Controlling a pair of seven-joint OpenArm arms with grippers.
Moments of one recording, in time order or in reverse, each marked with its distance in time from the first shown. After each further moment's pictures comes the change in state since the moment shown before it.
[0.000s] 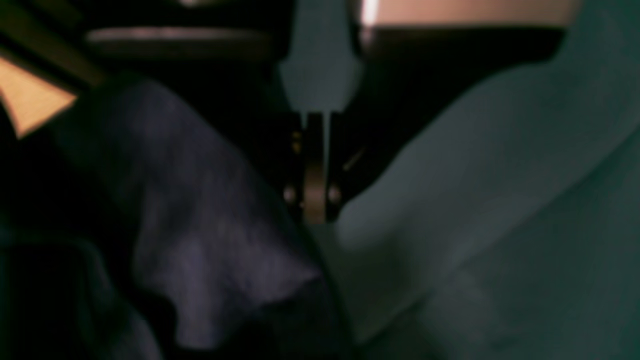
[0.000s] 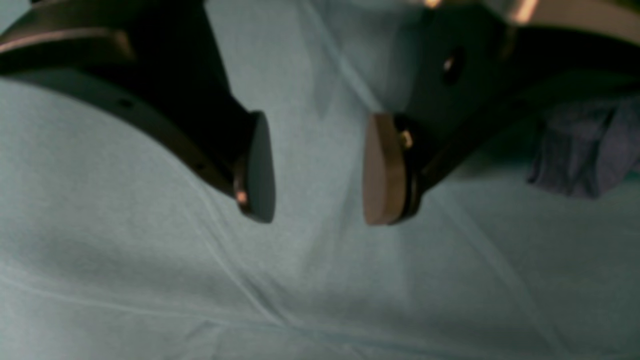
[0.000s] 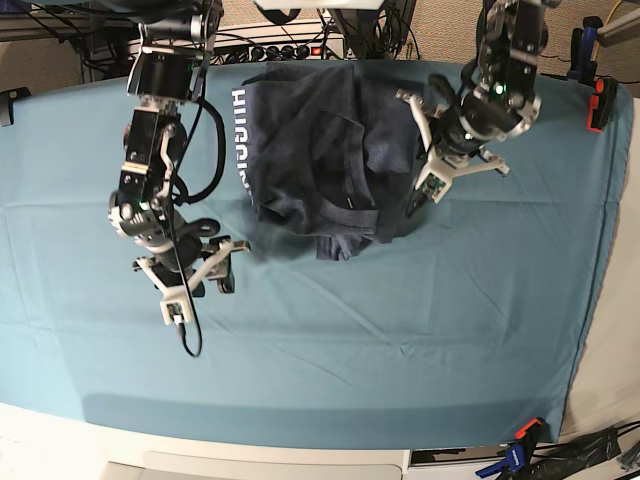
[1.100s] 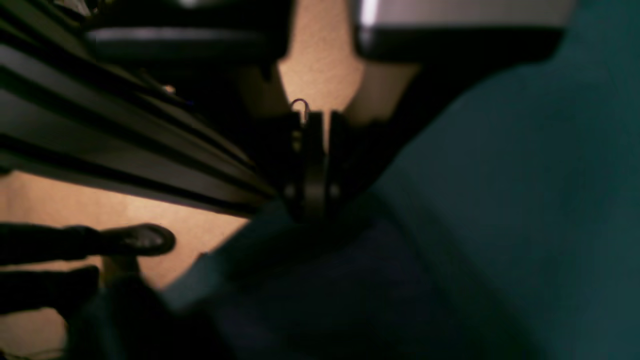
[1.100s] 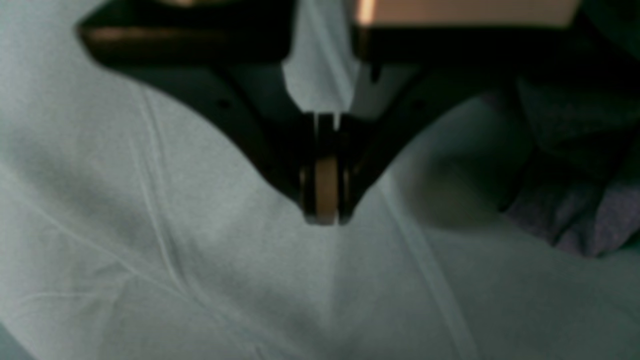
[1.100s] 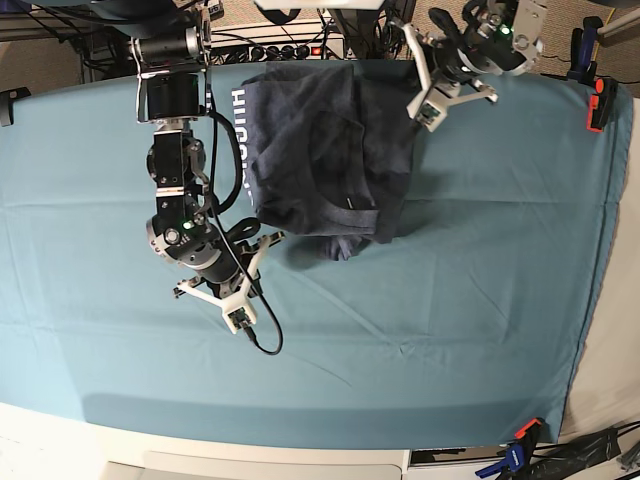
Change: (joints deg) left arm 14.1 -2.4 3.5 4.7 -10.0 1.6 1.7; right arm 3.9 1.7 -13.5 -5.0 -7.8 2.3 1.5
